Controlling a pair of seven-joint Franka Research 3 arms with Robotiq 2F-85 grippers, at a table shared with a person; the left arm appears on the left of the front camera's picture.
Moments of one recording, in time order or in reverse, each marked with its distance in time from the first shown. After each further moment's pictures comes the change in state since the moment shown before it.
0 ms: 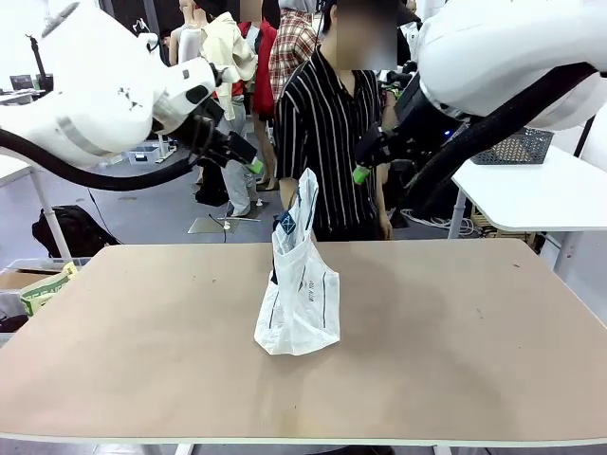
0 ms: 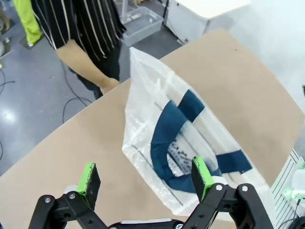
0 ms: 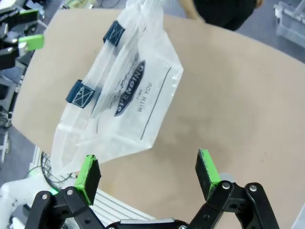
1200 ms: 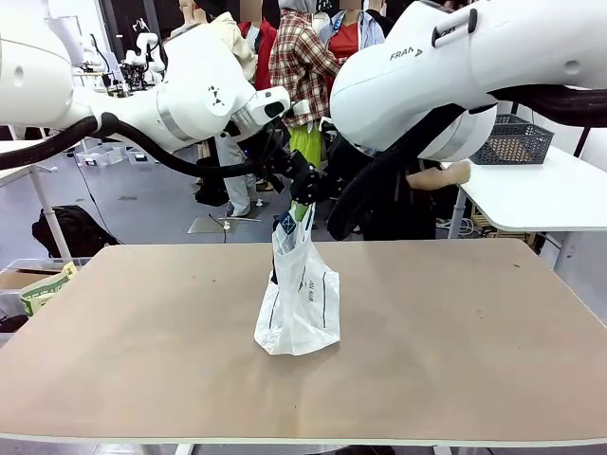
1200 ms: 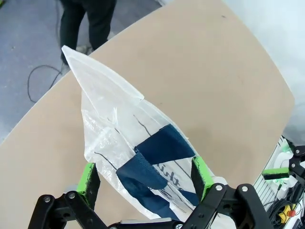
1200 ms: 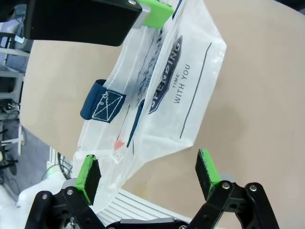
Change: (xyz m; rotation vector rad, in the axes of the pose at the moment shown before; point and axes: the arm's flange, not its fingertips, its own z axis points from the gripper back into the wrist) left arm 0.051 -0.019 -0.115 -0.146 0.280 0.012; right arm 0.010 0.052 -0.093 0.041 0.161 -0.114
